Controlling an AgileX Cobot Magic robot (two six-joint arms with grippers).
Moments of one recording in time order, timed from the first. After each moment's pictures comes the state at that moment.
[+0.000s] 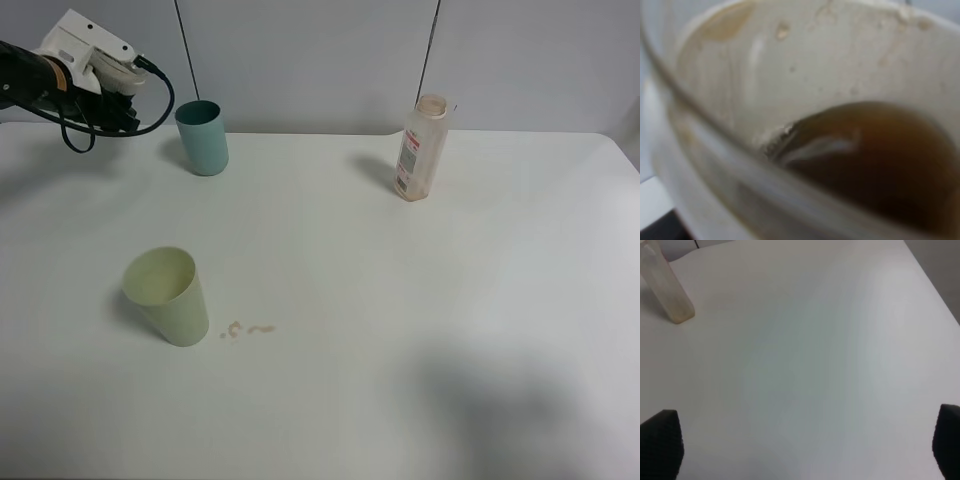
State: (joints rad) left arm 0.02 1.97 -1.20 0.69 -0.10 -0.17; right arm 0.07 0.00 -0.50 -0.16 1.07 0.26
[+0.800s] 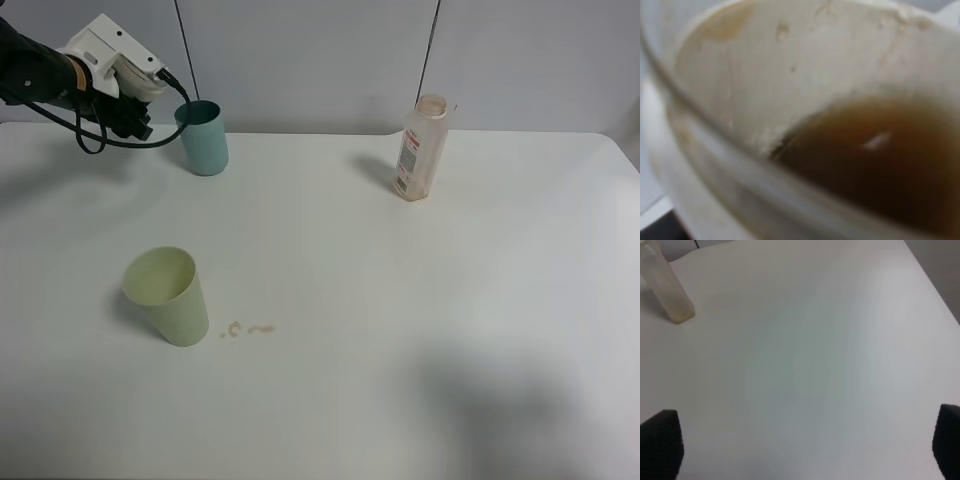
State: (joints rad) left arm -0.04 1.97 -1.24 0.73 -0.01 -0.10; right arm 0.07 0.00 -0.50 -0.16 1.07 0.26
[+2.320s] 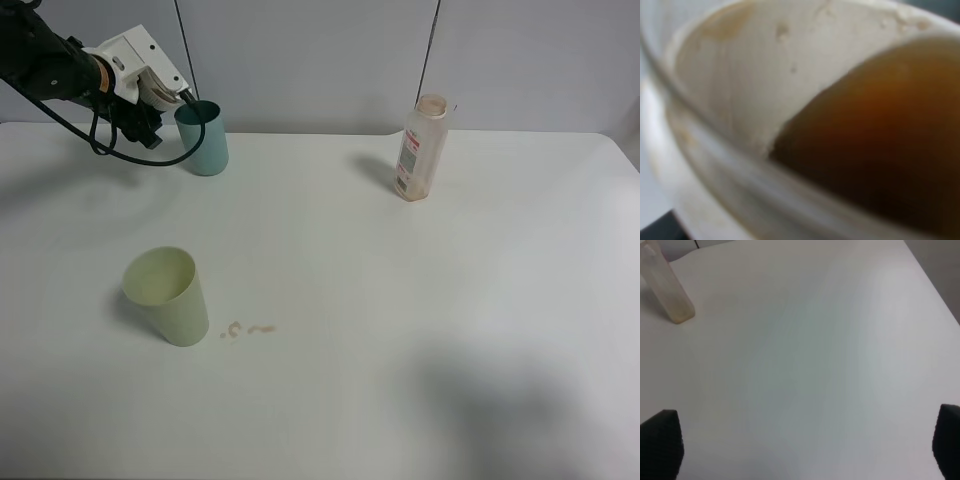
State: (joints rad) left arm -0.11 2.00 -1.28 0.84 0.06 -0.02; right arm 0.07 0.00 -0.50 -0.16 1.07 0.26
